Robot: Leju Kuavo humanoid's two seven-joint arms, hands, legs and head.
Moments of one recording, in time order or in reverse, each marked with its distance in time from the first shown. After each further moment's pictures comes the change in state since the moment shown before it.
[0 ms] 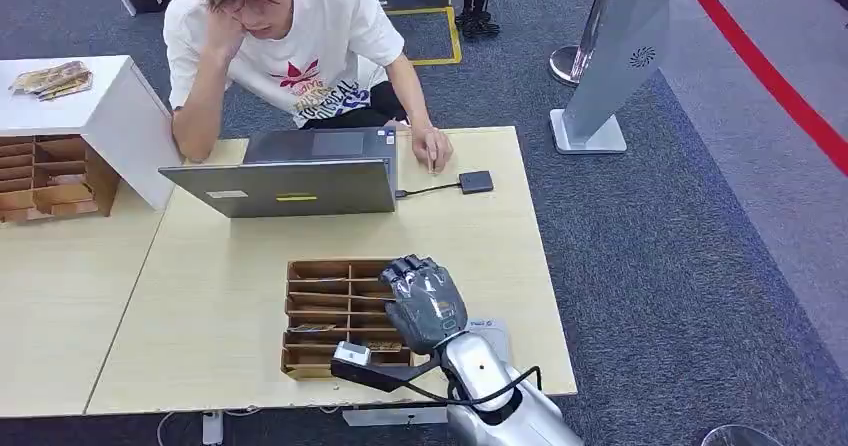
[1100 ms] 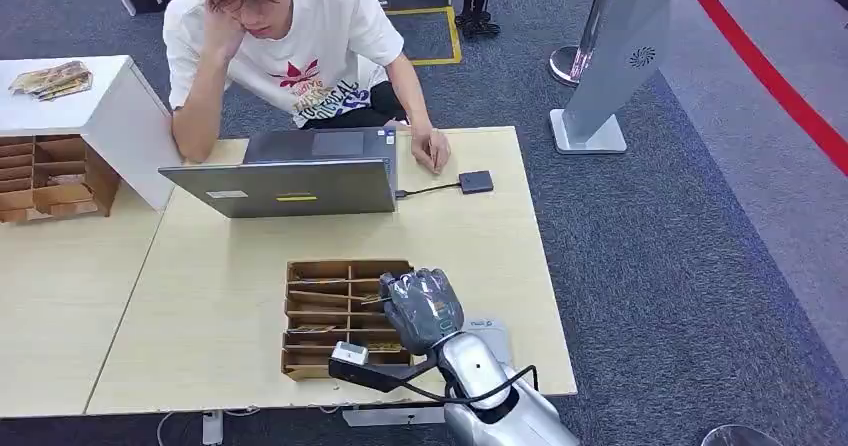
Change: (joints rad) left arm -0.001 0.000 0.011 0.000 0.000 0.000 -0.004; right arm -0.006 0.012 0.000 0.027 -0.022 0.010 -0.010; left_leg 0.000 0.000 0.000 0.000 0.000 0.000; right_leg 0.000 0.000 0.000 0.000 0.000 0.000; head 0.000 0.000
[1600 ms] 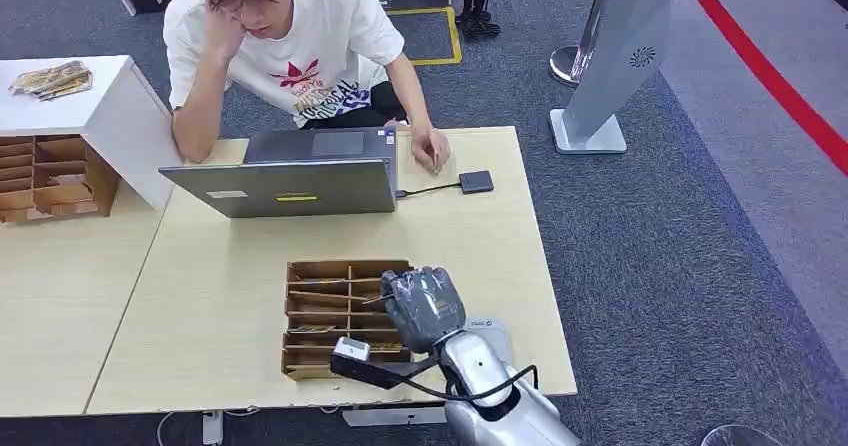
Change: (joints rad) left arm 0.001 0.000 0.002 0.000 0.001 0.000 -0.005; right arm 0.004 0.000 -0.015 -0.020 -0.056 -0.004 -0.013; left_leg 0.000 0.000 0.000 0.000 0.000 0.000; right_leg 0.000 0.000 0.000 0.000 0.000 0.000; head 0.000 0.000
